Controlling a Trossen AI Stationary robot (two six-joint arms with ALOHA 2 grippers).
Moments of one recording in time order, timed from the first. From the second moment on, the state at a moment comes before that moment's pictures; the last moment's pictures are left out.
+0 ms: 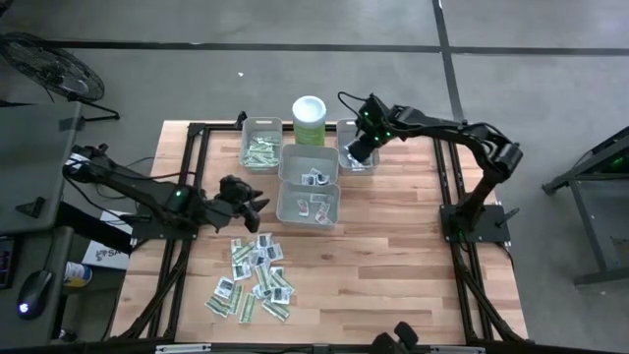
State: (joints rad) left arm -0.35 0.93 0.67 -0.37 -0.75 -0.82; right arm -0.67 1.69 1.21 -0.59 -0.06 0.15
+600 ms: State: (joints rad) left arm -0.35 0.79 0.54 -0.37 -0.62 -0.84; right arm -0.67 1.67 1.21 -0.59 -0.08 0.28
